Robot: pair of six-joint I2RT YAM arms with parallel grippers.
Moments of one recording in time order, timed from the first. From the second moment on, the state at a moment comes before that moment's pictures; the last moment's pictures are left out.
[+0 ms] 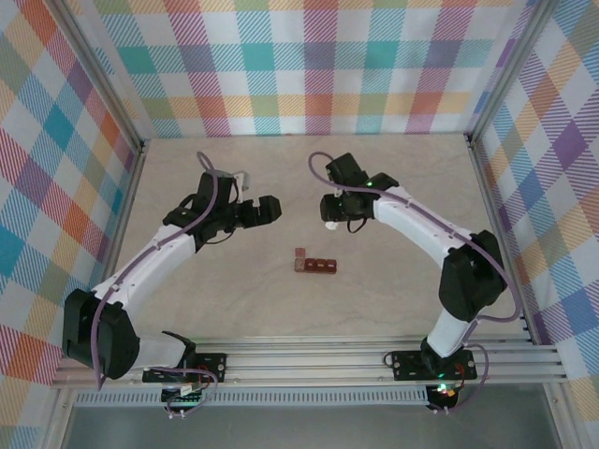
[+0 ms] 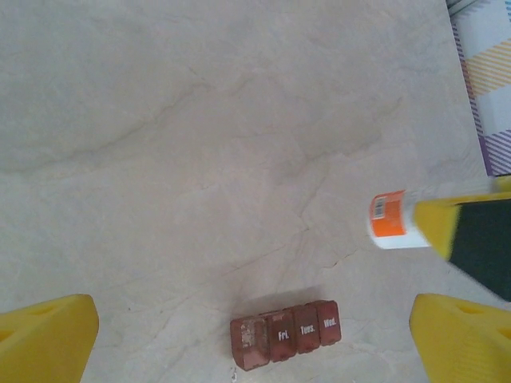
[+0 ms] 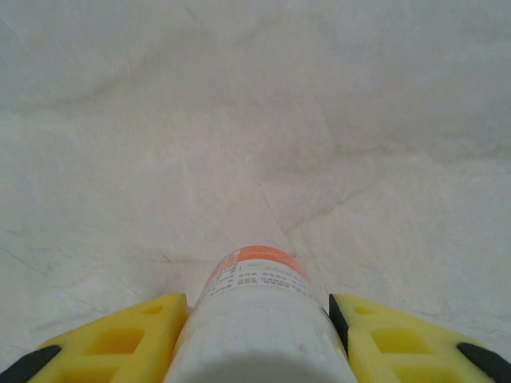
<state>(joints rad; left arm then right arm) -0.40 1.33 1.06 -0.46 0.25 -0.53 0.59 1.70 1.46 -0.79 0.04 0.41</state>
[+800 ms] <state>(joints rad) -0.45 1.58 1.15 -0.23 0.56 -0.08 0.38 1.66 1.55 -0.90 -0.41 0.33</state>
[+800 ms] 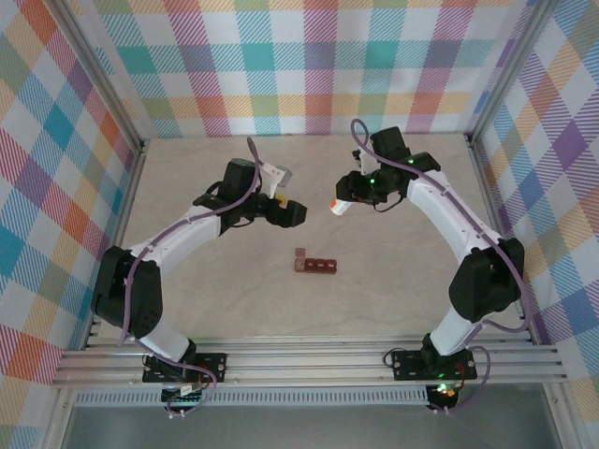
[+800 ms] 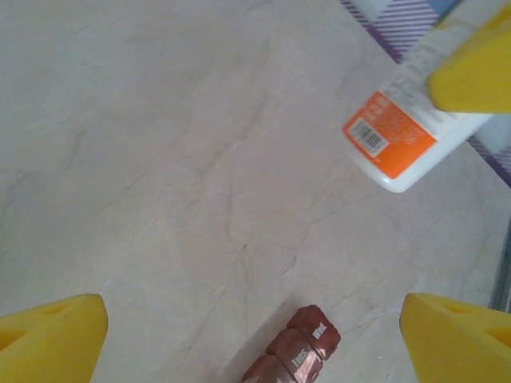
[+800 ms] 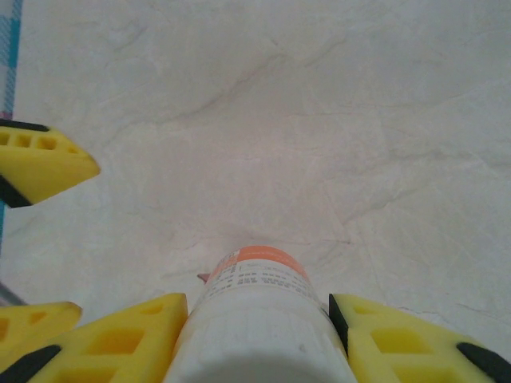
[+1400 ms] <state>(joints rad) -0.53 1.58 1.05 -0.10 0.63 0.00 0.37 1.73 1.61 -0.92 -0.63 0.31</state>
